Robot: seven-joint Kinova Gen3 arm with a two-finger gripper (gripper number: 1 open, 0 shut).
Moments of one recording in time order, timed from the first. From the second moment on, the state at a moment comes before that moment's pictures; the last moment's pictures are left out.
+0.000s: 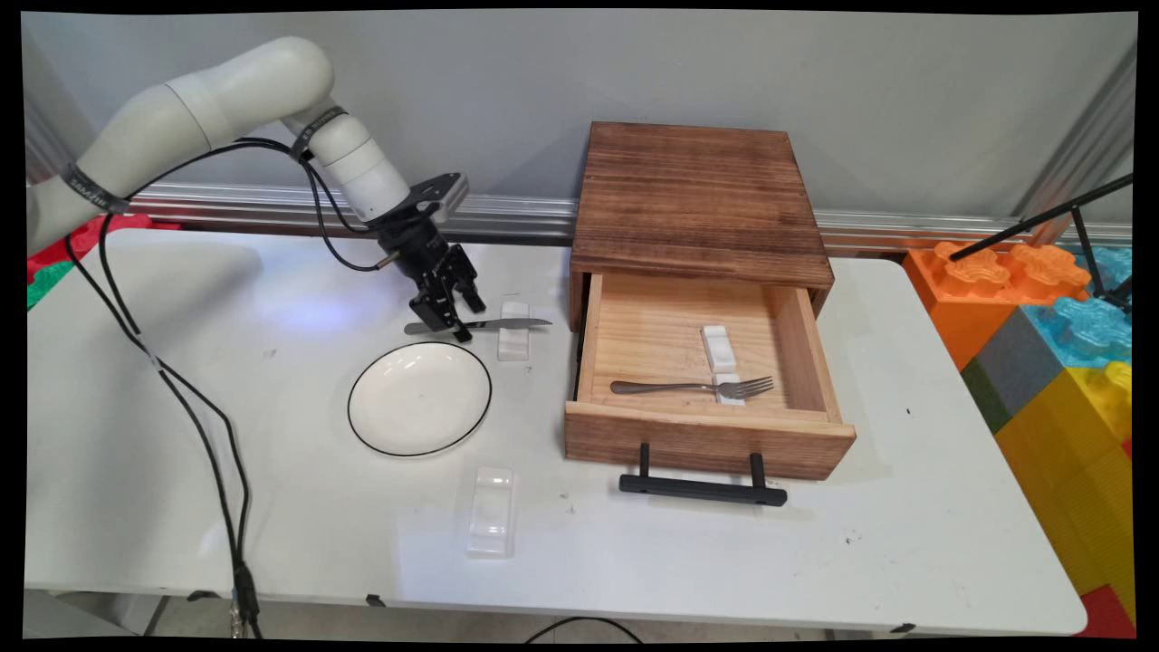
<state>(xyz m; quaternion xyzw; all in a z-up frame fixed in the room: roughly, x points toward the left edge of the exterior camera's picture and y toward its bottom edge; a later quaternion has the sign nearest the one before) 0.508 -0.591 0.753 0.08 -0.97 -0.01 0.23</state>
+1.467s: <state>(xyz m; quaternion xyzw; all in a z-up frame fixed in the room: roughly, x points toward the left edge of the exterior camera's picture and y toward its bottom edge) 0.513 -0.575 0.796 0.09 -0.97 -0.01 0.24</state>
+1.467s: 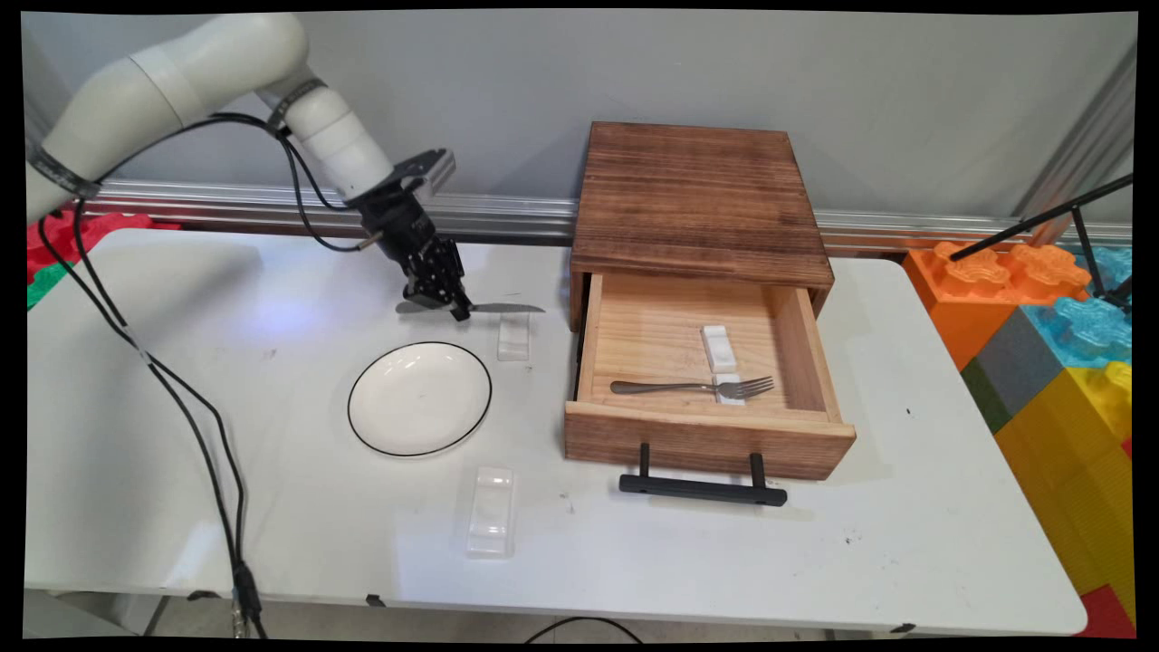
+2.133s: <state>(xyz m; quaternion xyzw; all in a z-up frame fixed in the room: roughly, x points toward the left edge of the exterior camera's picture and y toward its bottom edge) 0.471 -0.537 0.886 0.10 -0.96 -0.02 0.27</state>
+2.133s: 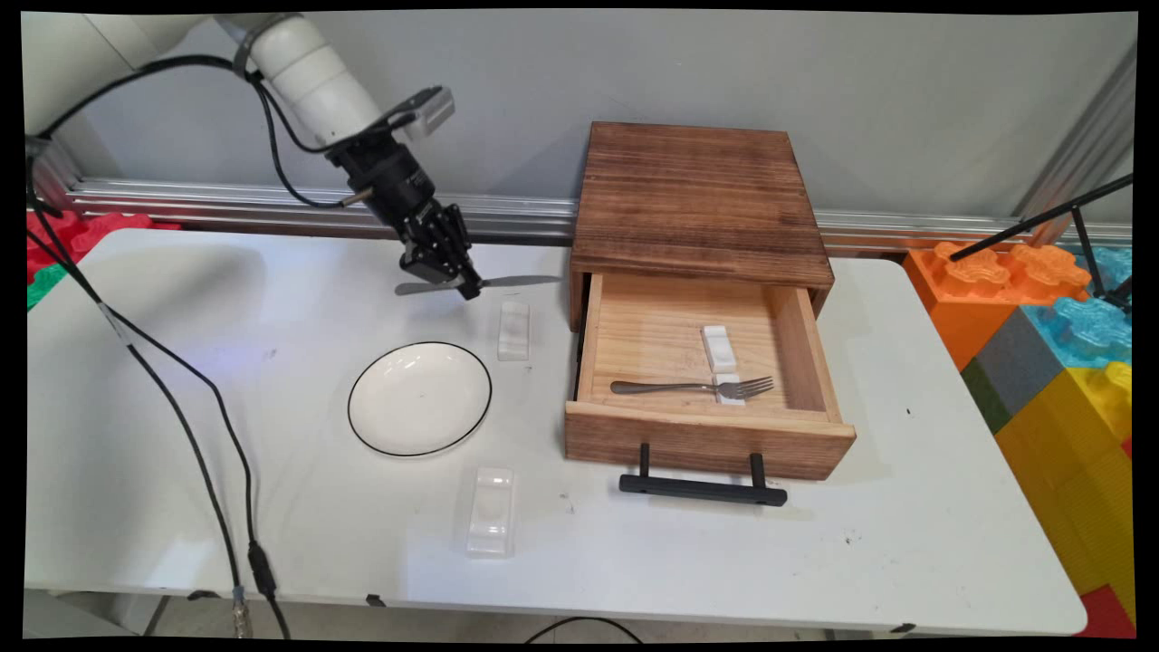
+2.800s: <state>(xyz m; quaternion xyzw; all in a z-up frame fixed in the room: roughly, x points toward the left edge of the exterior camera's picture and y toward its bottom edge) 0.370 -0.522 0.938 0.08 -0.95 0.01 0.30</state>
